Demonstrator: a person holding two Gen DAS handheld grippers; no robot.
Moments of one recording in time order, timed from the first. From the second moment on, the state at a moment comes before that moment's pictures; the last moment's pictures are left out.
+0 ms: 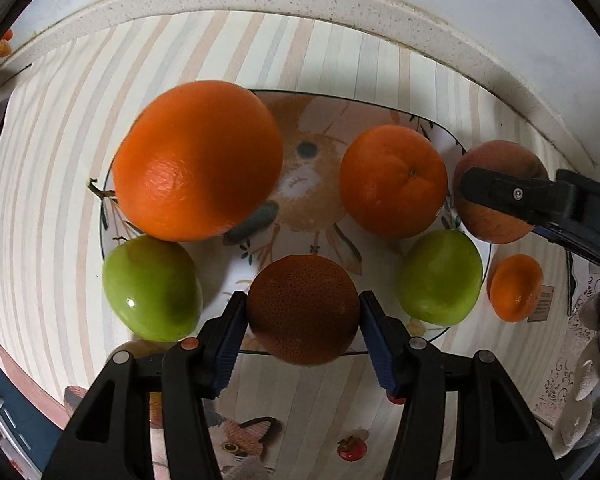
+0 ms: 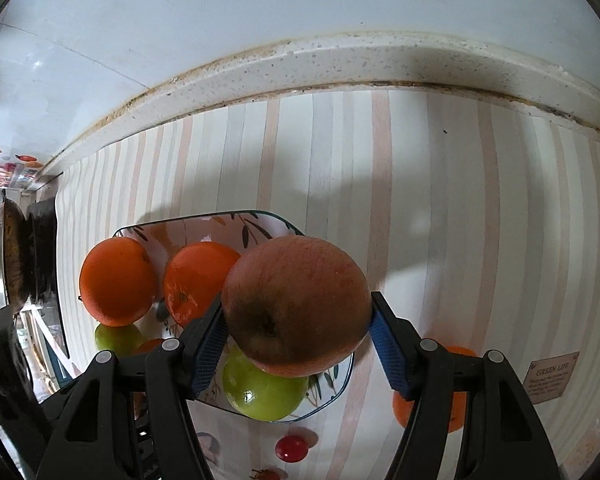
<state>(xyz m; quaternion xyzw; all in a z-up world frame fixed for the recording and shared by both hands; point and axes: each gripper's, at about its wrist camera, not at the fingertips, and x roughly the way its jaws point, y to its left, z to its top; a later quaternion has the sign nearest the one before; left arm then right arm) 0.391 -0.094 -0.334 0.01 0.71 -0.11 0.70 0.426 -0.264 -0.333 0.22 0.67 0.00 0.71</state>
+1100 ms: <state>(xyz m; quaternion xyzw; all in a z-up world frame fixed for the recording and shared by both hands) 0.308 -0.015 -0.225 0.01 0.60 -0.05 0.80 0.295 -0.204 -0.209 0.08 0.59 0.00 0.81</state>
